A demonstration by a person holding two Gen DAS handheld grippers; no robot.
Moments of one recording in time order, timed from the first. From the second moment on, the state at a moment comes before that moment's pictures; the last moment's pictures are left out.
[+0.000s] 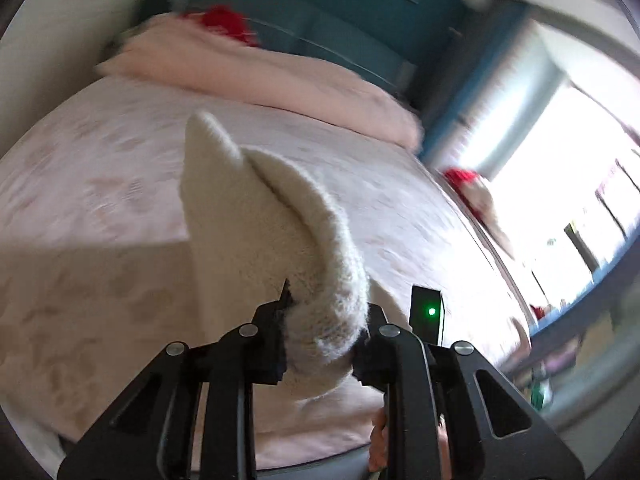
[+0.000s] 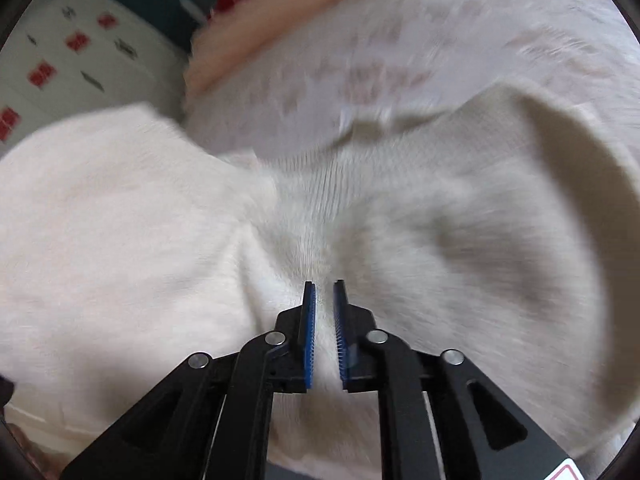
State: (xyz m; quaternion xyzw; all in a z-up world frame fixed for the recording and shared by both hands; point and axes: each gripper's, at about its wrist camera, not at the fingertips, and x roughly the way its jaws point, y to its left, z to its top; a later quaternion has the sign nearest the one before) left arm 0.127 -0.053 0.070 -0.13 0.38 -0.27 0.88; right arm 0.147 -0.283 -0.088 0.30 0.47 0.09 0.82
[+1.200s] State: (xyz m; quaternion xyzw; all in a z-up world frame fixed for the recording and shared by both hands) left arm 0.094 -0.080 -0.097 0.04 0.51 -0.21 0.83; right arm 0.082 -0.394 -0.055 0.28 0.42 -0.01 0.86
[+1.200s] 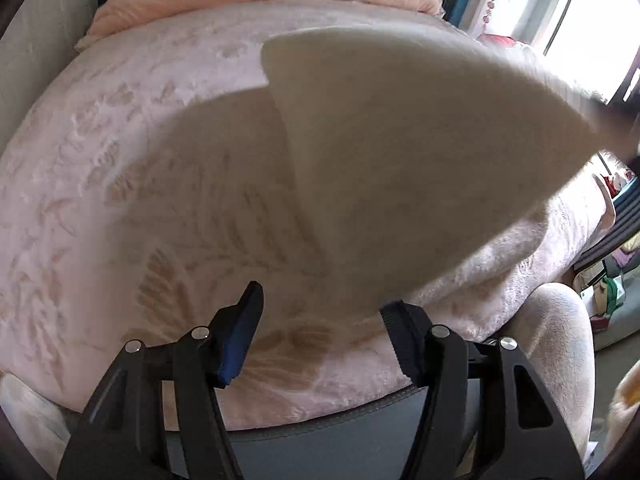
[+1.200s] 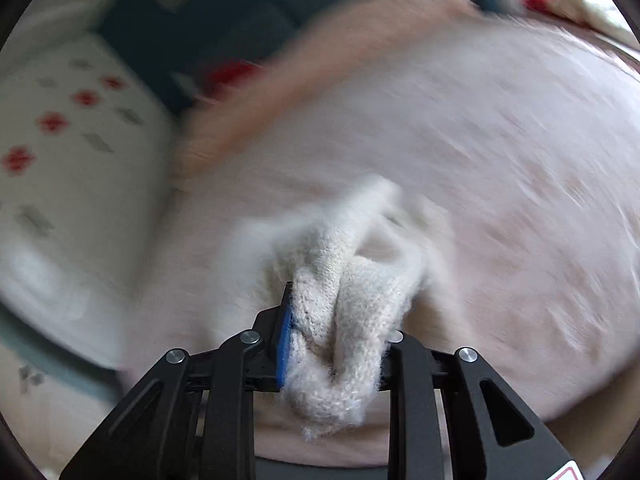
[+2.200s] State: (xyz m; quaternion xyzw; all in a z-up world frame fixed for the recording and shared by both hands) left arm 0.088 -0.053 -0.032 0.03 0.47 -0.19 0.86; right arm 0.138 -0.323 -0.103 0.21 0.49 0.10 0.84
